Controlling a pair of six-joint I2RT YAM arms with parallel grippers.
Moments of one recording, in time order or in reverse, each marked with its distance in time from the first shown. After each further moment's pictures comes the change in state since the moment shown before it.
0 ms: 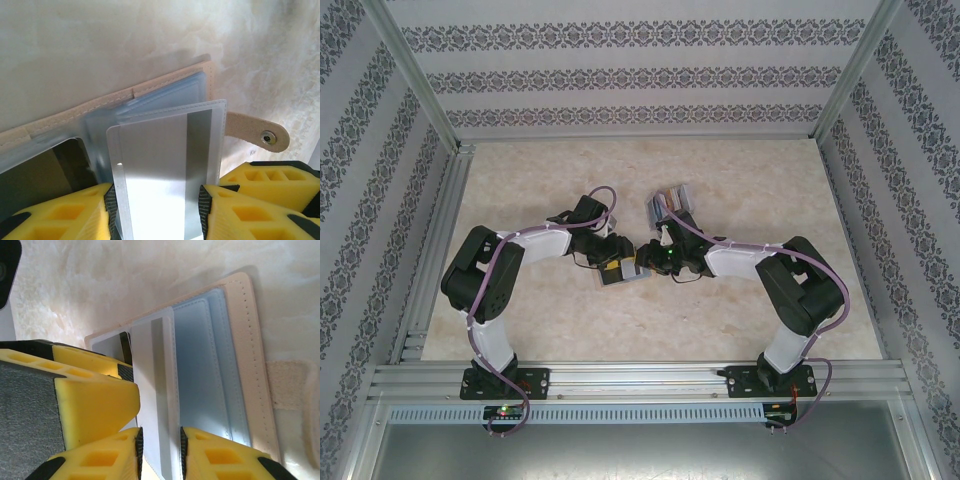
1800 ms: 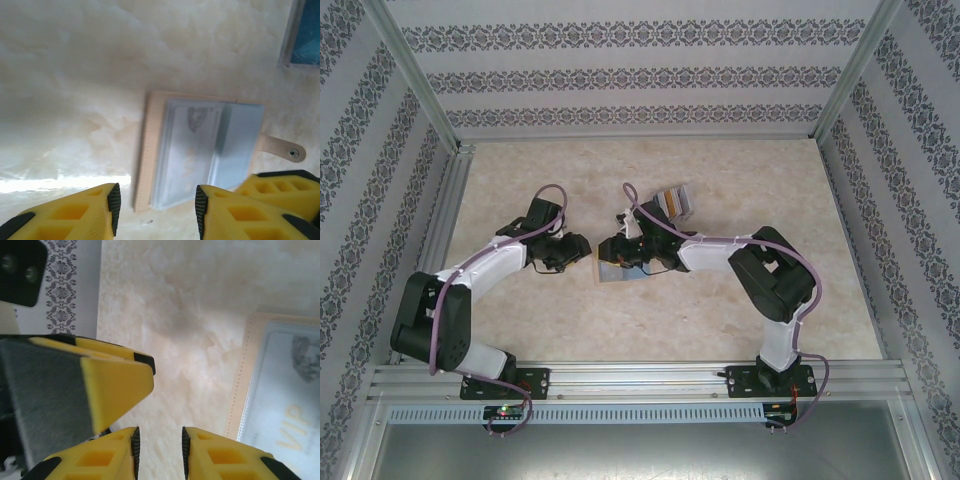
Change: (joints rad) left arm 0.192 -0.379 -0.194 -0.182 -0.204 0.039; right arm 0.105 0.156 0.191 0.177 -0.183 0.037
